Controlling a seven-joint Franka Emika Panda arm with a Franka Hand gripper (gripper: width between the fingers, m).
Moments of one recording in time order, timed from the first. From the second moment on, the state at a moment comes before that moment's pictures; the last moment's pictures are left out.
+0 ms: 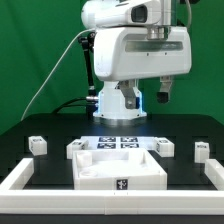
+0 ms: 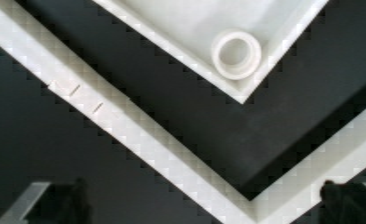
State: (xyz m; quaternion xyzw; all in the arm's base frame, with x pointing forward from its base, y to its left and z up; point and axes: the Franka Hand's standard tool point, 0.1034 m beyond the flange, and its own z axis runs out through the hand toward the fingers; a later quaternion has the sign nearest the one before) arm 0.595 0.017 0.154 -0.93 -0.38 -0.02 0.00
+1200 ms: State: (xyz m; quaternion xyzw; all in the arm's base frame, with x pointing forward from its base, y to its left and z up) arm 0.561 -0.002 0.117 -0.78 -0.62 -0.03 -0.03
